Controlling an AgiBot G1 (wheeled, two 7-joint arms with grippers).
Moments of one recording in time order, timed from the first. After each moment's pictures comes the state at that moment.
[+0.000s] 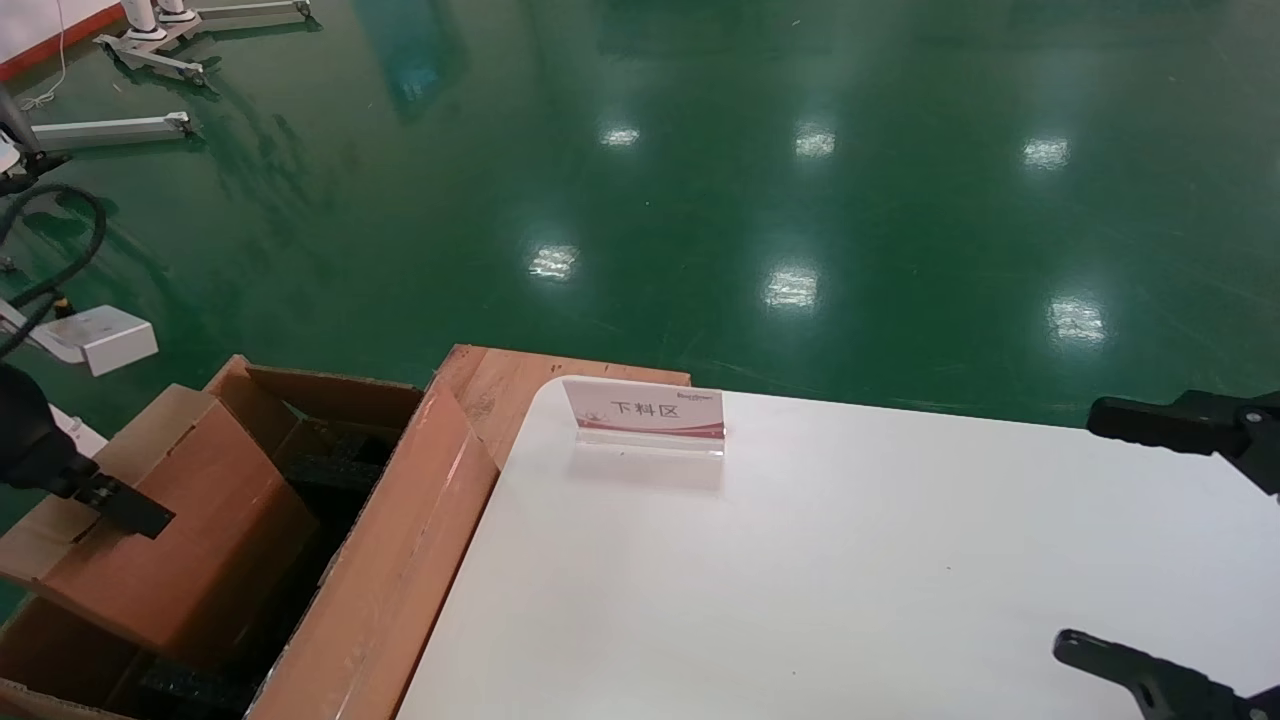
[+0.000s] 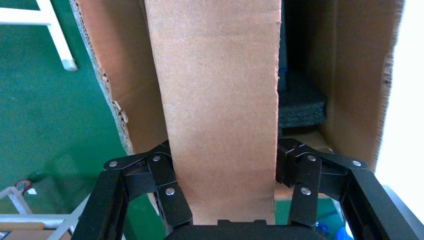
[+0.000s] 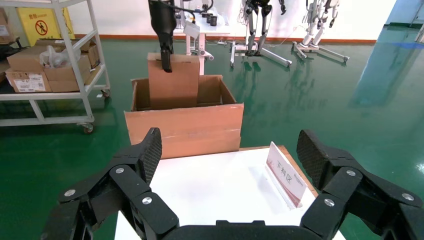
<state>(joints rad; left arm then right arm) -2.76 0.57 2.67 -0.95 1.13 1.35 -1.15 1.08 -0.61 -0.29 1.28 -0.72 -1.49 0.18</state>
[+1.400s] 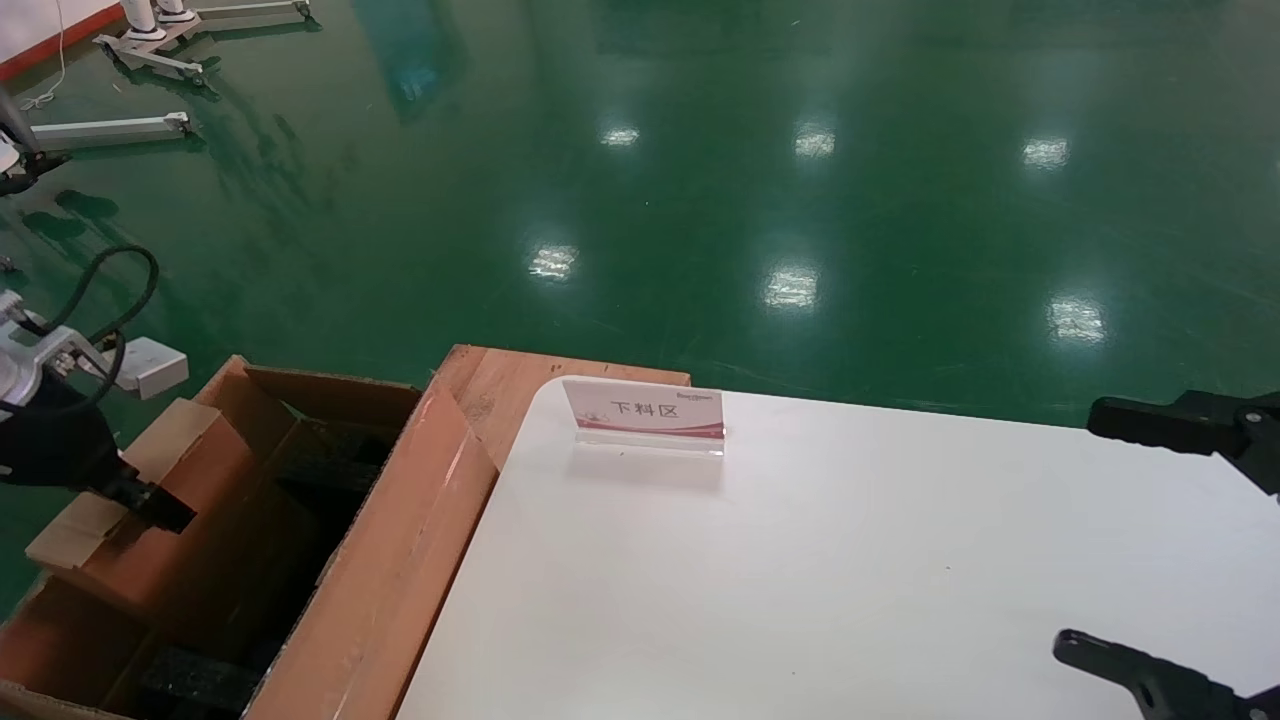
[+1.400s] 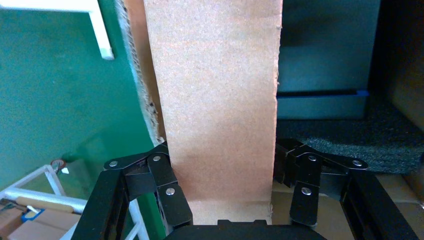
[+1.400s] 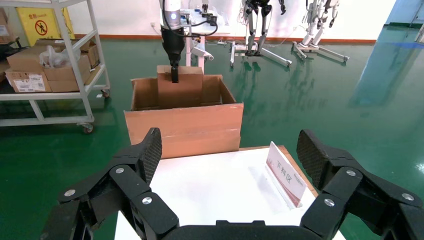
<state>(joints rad) -2.36 0.64 2.64 -0.68 1.07 1.14 -1.09 1.08 -0.61 -0.29 1.28 -0.72 -1.49 0.18</state>
